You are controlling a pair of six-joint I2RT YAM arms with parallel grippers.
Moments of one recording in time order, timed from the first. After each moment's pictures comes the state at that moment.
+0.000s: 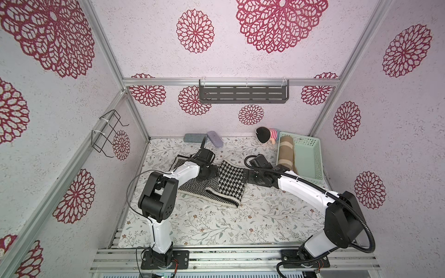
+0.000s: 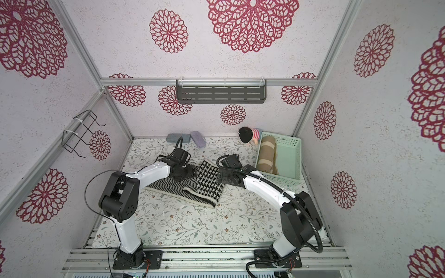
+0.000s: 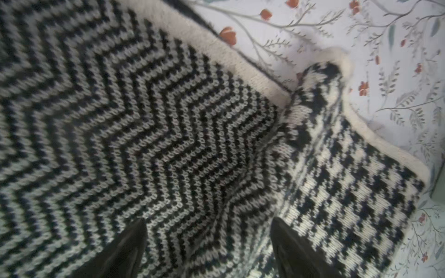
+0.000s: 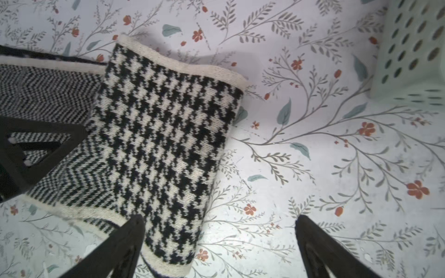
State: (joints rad) left arm -0.42 1.93 1.30 -0.50 0.02 -0.63; right arm 0.64 1.55 1.16 -0.63 0.18 0.71
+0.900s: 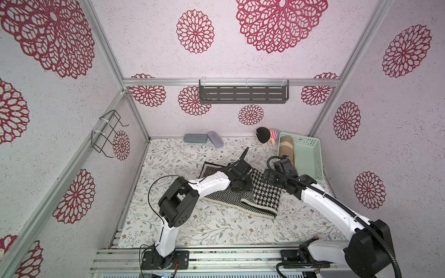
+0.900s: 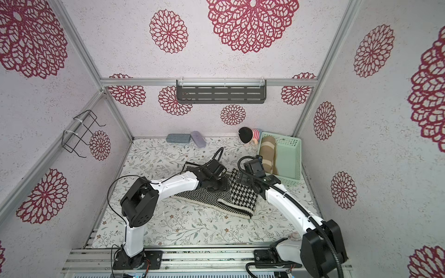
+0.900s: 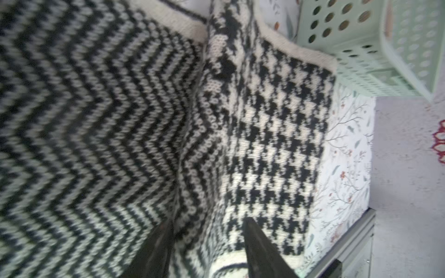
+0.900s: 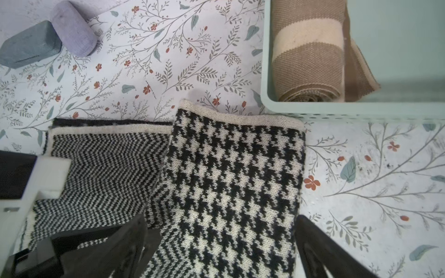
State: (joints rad) left arm -0.82 2.01 1.44 -0.44 0.15 -0.80; right arm 0.46 1.29 0.96 -0.55 0.22 0.63
